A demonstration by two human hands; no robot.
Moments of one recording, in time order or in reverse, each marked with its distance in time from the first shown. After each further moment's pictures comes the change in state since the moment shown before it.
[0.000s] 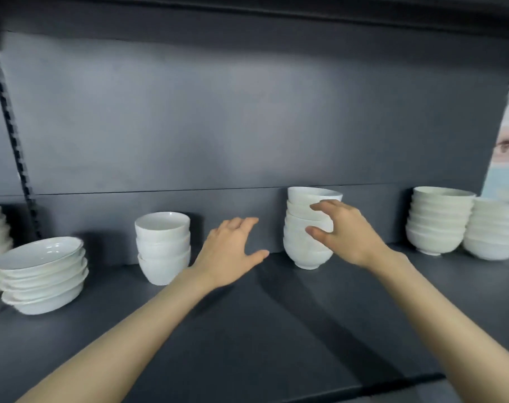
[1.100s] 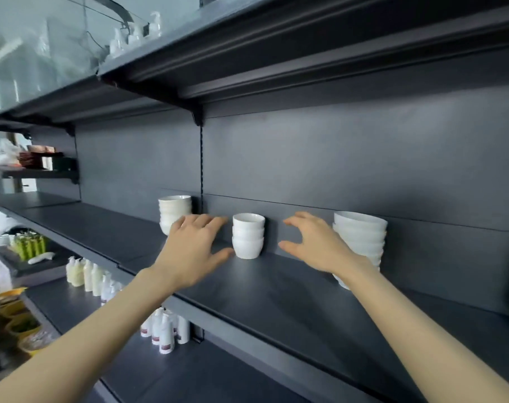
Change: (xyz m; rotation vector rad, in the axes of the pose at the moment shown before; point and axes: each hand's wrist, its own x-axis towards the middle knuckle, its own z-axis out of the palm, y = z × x) left_hand -0.132 0.203 -0.079 0.609 0.261 -0.616; right_hand -0.039 0.016 -0.063 0.297 -0.248 -0.689
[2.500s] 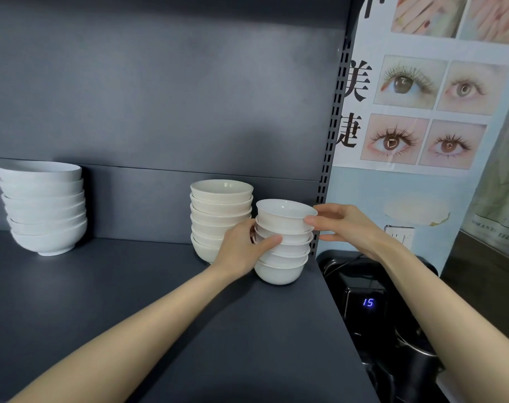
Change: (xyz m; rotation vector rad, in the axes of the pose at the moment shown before) left_hand 0.037 0.604 0.155 -1.186 -0.351 0.097; right_hand -0.325 0.443 -0.253 0.593 0.155 0.685
